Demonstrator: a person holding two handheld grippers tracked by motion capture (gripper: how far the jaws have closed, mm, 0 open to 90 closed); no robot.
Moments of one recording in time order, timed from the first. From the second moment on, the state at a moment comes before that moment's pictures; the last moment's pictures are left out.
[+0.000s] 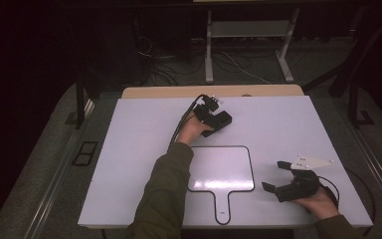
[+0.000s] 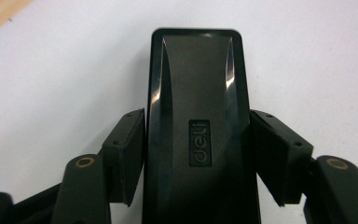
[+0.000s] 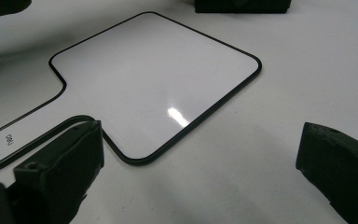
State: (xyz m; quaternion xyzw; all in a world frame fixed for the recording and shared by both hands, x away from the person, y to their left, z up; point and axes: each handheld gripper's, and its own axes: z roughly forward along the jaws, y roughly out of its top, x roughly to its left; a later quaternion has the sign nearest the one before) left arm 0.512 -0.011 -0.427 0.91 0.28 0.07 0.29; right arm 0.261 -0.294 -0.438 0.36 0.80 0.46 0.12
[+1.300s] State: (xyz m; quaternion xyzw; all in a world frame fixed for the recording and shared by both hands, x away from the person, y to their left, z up) left arm 0.468 0.025 -0.396 0.87 0.27 0.09 0.40; right arm 0.269 -0.297 -0.444 0.36 0.80 0.46 0.10
